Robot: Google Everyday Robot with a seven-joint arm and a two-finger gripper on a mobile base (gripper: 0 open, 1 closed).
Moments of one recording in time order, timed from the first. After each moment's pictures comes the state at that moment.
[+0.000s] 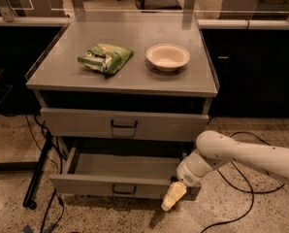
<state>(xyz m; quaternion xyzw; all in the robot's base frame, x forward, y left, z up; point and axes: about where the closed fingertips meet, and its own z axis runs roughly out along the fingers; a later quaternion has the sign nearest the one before) 0.470 -0.108 0.470 -0.49 0.83 0.24 0.08</state>
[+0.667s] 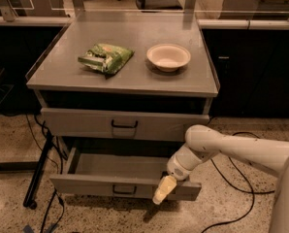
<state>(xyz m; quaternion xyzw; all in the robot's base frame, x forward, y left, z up) 0.493 -0.079 0.464 -0.51 0.82 0.26 0.08</state>
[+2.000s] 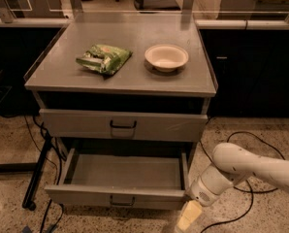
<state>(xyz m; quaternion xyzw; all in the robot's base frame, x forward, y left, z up) 0.393 -0.137 0.478 -0.47 0.83 0.29 0.02</state>
